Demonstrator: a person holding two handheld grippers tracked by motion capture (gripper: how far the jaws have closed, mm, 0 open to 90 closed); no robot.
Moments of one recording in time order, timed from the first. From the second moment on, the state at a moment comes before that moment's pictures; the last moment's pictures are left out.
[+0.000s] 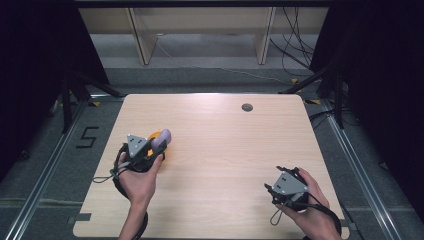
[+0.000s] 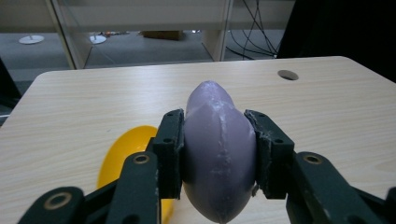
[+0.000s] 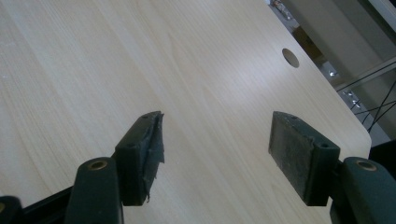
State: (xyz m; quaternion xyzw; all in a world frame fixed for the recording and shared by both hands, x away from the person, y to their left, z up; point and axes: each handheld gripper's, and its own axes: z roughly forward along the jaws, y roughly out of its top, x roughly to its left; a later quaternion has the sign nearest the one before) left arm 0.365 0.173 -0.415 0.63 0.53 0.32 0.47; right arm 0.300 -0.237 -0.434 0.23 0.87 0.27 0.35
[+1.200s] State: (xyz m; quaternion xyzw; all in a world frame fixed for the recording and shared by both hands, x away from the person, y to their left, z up) left arm 0.420 0.199 -0.467 0.64 0.57 0.34 0.40; right arm 0.303 -0.235 -0.436 0.22 0.87 0.27 0.35
